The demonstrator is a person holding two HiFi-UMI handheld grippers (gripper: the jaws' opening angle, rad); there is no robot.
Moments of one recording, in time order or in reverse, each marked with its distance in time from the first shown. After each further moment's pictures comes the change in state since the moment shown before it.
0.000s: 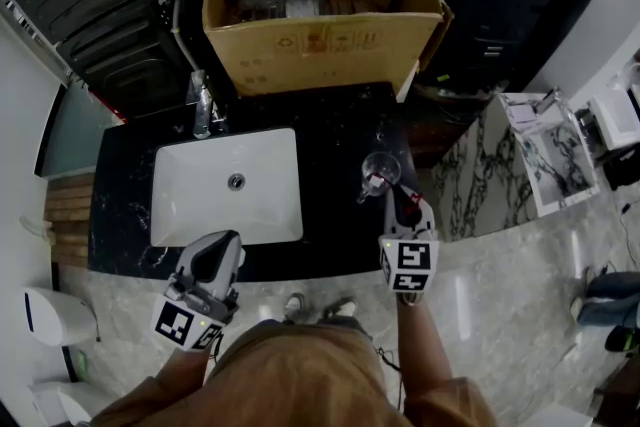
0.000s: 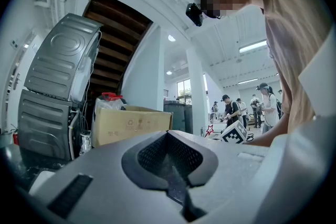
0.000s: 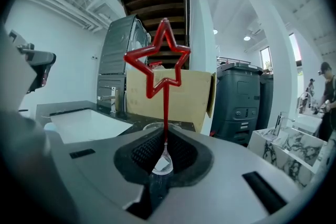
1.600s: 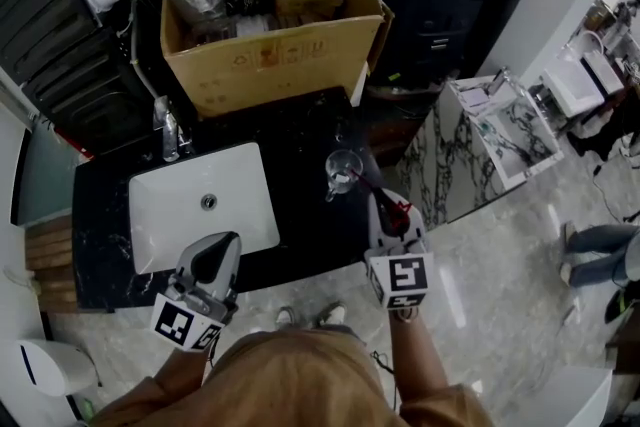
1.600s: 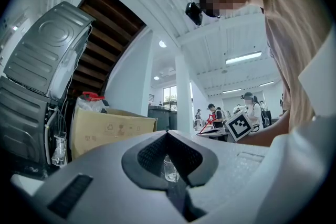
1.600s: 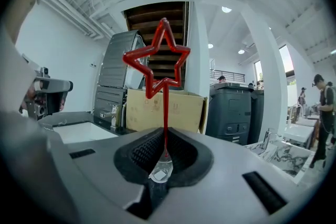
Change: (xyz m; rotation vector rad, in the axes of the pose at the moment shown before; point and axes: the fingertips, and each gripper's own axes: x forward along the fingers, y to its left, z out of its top) left arm 0.020 -0.025 0.010 -0.017 -0.067 -0.190; right arm -0.078 0.007 0.065 -0.023 -0.117 -0.064
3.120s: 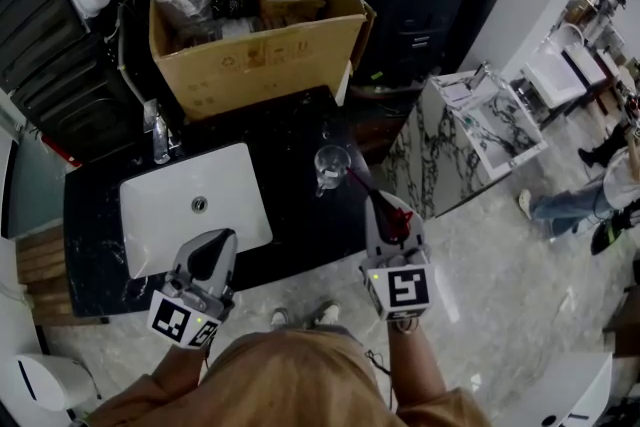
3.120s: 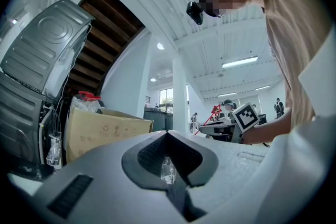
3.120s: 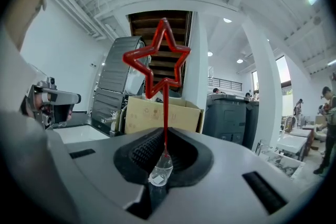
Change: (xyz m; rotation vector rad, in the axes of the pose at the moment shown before) left arm -0.005 -0.004 0.003 -0.012 -0.027 -0.052; right arm -0.039 0.012 0.049 -0.041 -0.100 -0.051
